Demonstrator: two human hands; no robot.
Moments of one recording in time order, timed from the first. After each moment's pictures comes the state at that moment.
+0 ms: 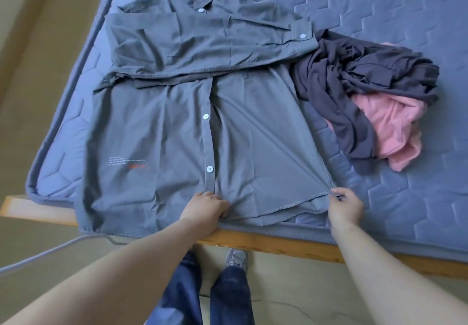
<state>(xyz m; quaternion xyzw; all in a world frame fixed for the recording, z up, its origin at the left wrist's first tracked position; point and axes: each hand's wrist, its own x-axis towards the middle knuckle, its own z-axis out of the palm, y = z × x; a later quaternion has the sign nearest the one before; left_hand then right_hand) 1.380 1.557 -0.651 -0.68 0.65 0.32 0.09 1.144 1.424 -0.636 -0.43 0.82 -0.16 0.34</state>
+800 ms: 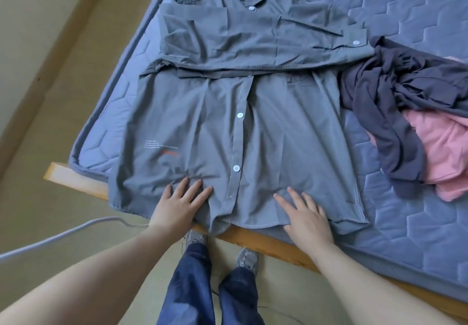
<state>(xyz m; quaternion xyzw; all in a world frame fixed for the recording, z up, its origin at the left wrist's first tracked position) 1.442 1.642 -0.664 -0.75 0.59 0.23 0.18 1.216 1.472 -0.634 -0.86 0.36 0.32 0.18</state>
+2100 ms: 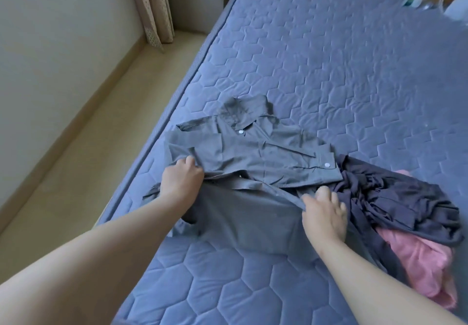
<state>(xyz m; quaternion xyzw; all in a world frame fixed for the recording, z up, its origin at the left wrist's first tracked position) 1.601 1.399 -0.499 -0.84 0.51 0.08 0.20 1.363 1.294 -0.516 -0.83 0.54 0.14 0.00</state>
